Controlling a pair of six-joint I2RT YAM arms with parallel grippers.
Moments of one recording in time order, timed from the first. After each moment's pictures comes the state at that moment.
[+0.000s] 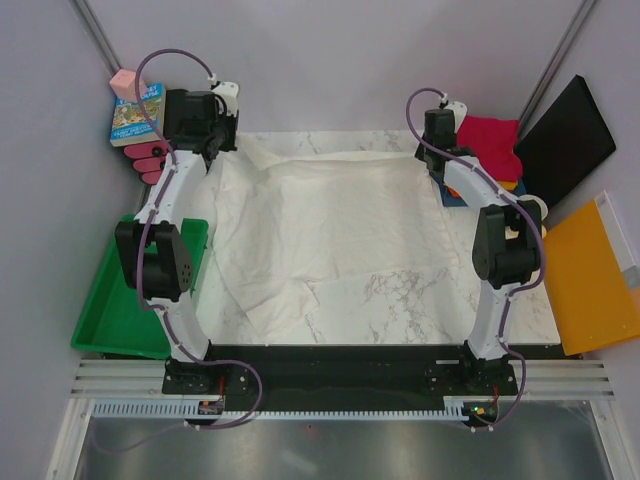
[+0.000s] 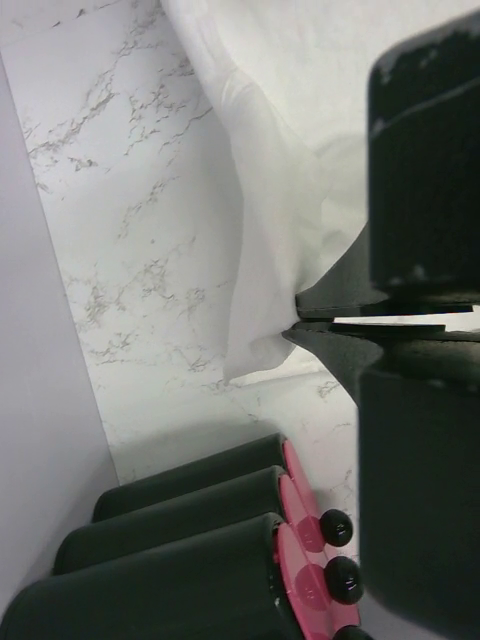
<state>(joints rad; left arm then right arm) -0.08 1.92 1.80 -0.37 0.03 0.19 0.16 2.03 1.69 -0.20 0.35 0.39</state>
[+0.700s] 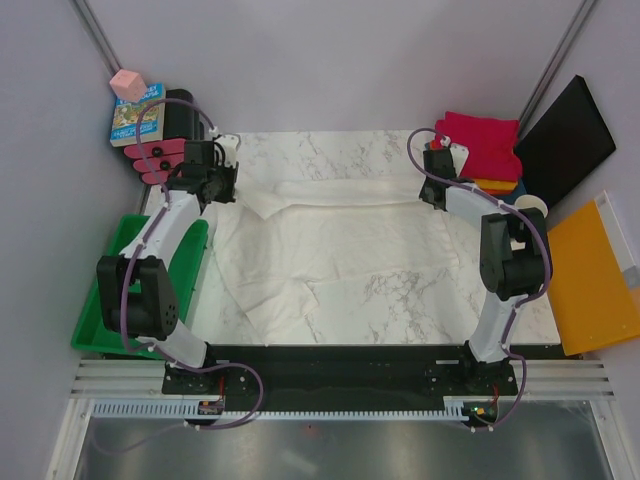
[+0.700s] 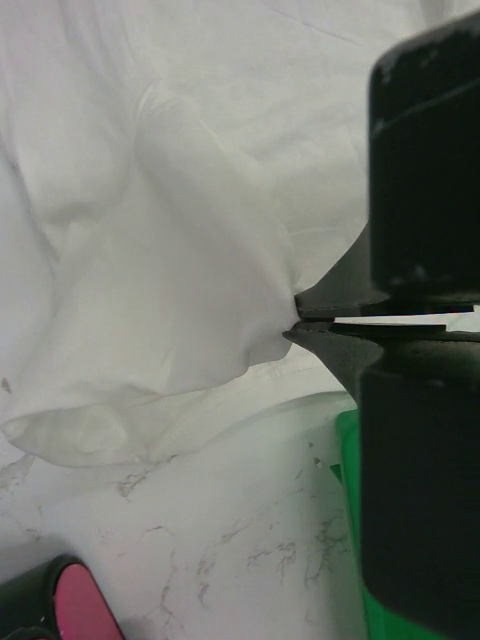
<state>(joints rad) -0.07 1.60 1.29 -0.42 0.08 0.16 0.16 1.91 1.31 -0.20 0.40 0.47</state>
